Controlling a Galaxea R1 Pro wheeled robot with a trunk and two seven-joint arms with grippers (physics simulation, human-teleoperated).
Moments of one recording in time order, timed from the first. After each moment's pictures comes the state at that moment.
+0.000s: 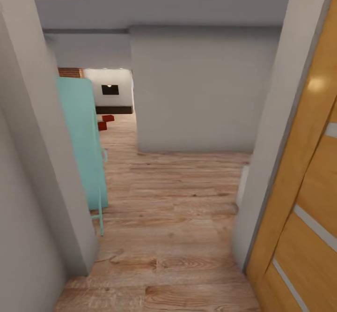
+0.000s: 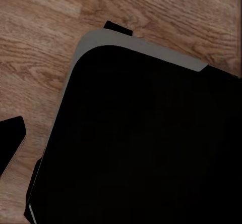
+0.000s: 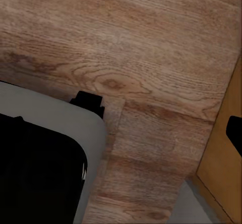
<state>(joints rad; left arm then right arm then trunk) 0.00 0.00 0.02 -0.08 0.35 -0.04 0.01 -0.20 -0.13 0.29 0.03 -0.01 -0.13 0.13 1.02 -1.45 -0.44</state>
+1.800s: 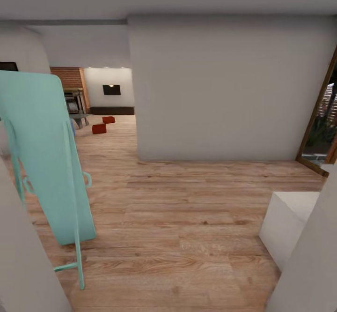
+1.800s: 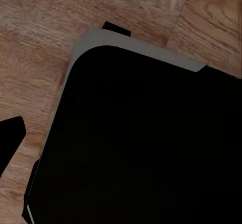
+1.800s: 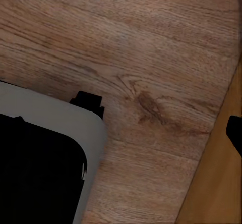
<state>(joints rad) 0.00 0.00 0.02 -0.08 0.35 -0.05 0.01 -0.20 -0.13 0.29 0.03 -0.01 -0.13 0.13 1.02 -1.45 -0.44</state>
